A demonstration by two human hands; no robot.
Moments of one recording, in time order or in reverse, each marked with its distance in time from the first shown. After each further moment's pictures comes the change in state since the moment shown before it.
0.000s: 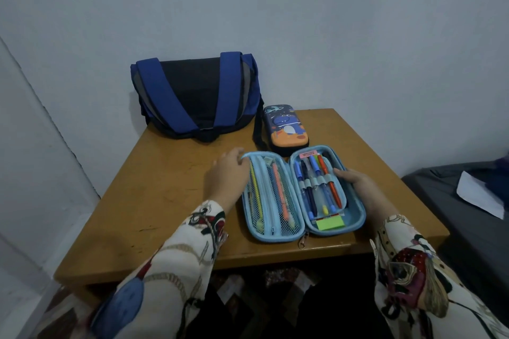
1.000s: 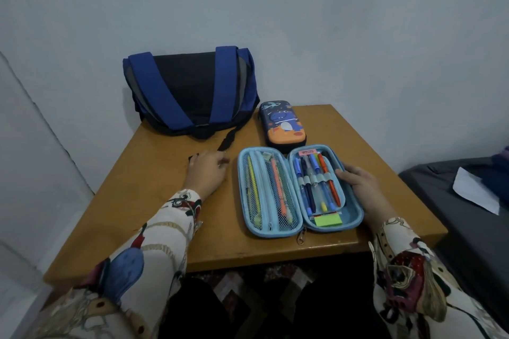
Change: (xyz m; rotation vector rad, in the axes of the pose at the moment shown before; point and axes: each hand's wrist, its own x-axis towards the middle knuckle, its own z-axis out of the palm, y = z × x) left_hand 0.041 -0.056 -0.005 0.251 -0.085 0.149; right_hand -0.009 0.003 0.001 -0.001 0.125 -0.138
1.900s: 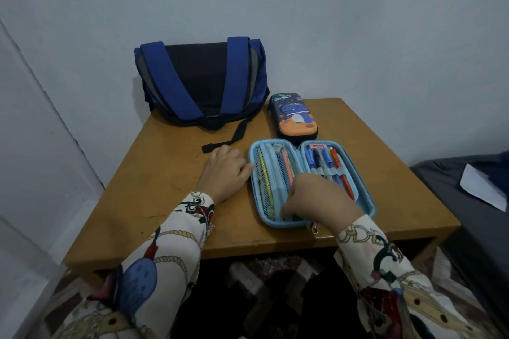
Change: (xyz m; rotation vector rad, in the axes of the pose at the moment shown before) left_hand -0.033 0.013 -0.006 0.145 -0.004 0.318; right_hand -0.074 -0.023 0.124 -1.586 -0.313 -0.007
